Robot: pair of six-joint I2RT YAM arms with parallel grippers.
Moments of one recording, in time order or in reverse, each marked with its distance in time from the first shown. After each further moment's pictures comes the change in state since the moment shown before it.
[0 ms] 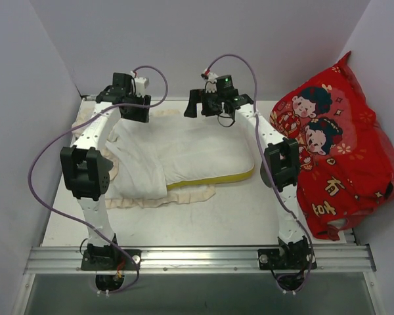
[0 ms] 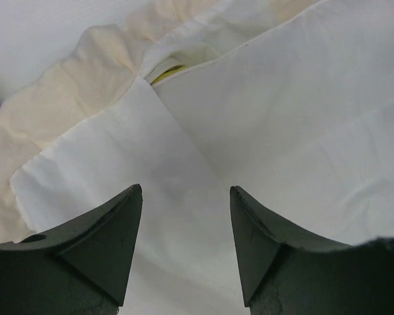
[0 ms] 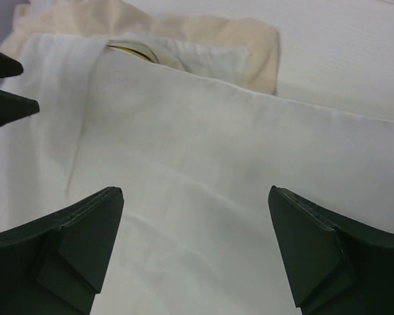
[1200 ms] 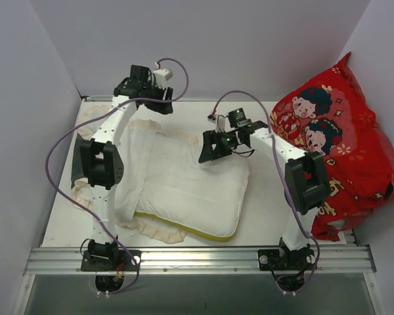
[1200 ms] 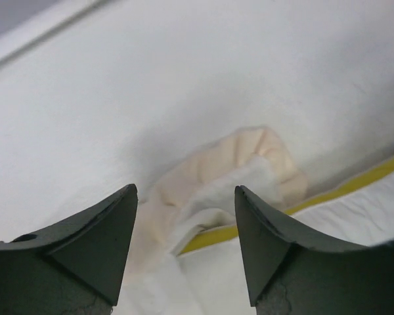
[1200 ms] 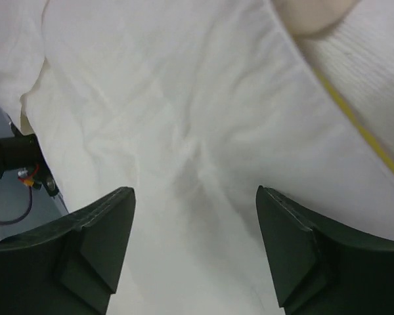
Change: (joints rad) left arm -0.115 0.293 0.331 0.017 0.252 0.047; right arm 0.023 -0.366 -0.720 -0.071 -0.243 -0.169
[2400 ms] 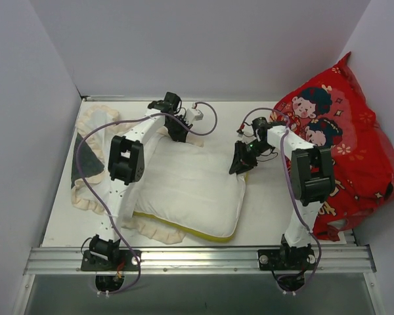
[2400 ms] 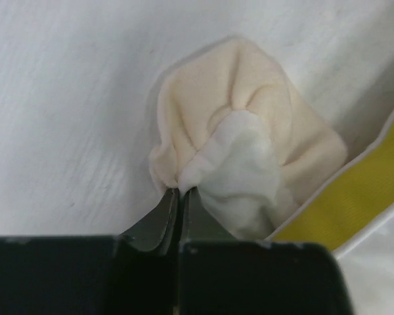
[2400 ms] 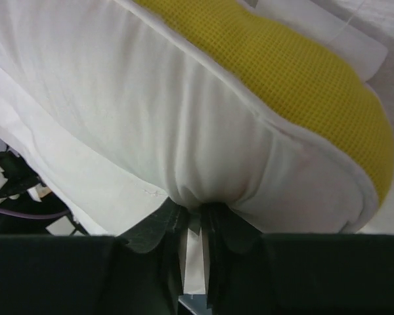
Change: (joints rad) left arm -0.126 0.285 0.085 -0.195 0.032 0.427; right arm -0.238 0.040 -0.047 -0.361 0.056 0.059
